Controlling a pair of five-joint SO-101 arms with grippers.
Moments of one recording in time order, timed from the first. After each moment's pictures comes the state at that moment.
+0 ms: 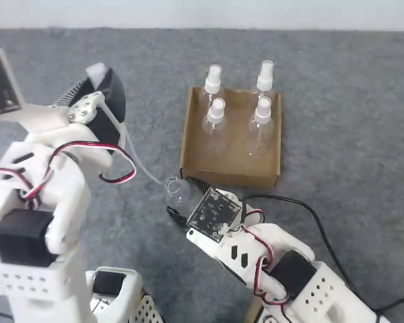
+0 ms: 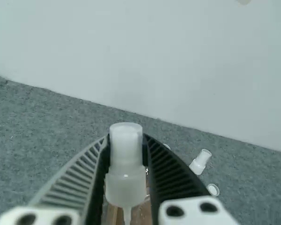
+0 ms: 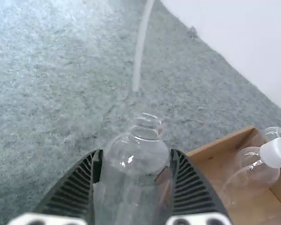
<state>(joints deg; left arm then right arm) -0.1 -47.3 6.7 72.0 26.2 -52.1 -76.4 70.6 38.9 13.8</state>
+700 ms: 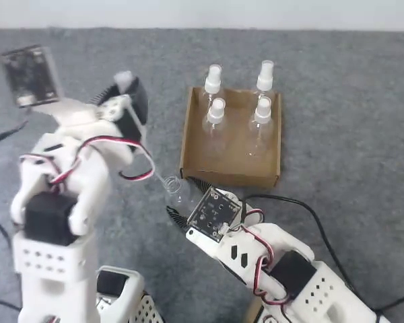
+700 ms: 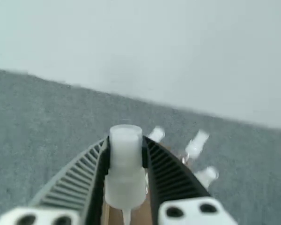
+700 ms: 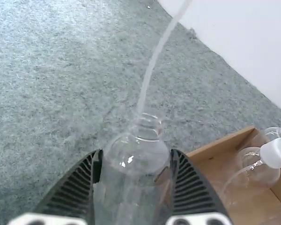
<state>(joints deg) 4.5 -47.3 16.0 67.1 25.8 -52.1 -76.4 70.6 38.6 13.7</state>
